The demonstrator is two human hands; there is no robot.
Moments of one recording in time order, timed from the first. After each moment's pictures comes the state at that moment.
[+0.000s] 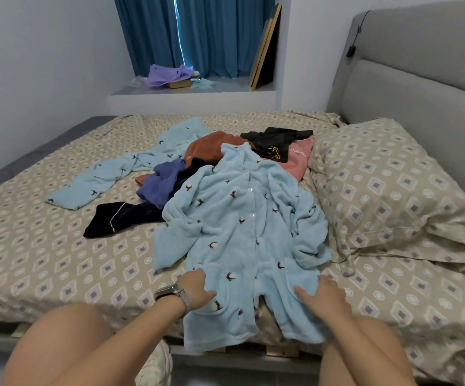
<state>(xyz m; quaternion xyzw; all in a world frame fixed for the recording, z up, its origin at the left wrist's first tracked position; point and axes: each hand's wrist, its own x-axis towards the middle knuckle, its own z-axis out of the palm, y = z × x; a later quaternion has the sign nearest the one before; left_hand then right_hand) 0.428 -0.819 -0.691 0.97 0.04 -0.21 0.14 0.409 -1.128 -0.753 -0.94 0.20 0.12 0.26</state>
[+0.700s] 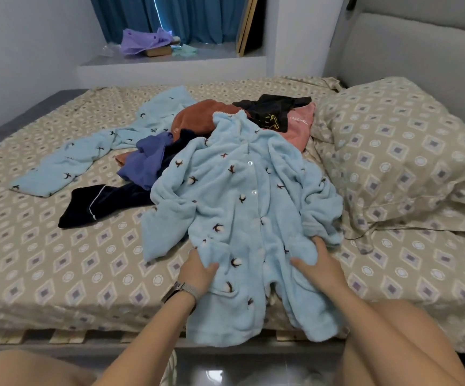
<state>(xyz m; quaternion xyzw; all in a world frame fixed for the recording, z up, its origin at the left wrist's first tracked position) 0.464 -0.815 -0.763 0.91 0.13 -0.11 0.38 0.444 -1.094 -0.770 -0.90 0.17 0.05 0.40</state>
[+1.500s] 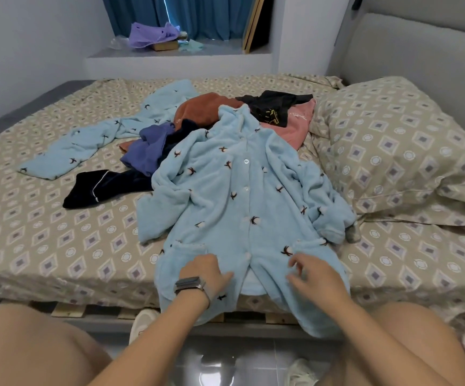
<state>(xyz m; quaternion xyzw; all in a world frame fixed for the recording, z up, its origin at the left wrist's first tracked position) 0.408 -0.852 -0.746 0.98 0.02 -0.13 0.11 0.379 -1.100 -0.754 -0.96 0.00 0.03 0.26</state>
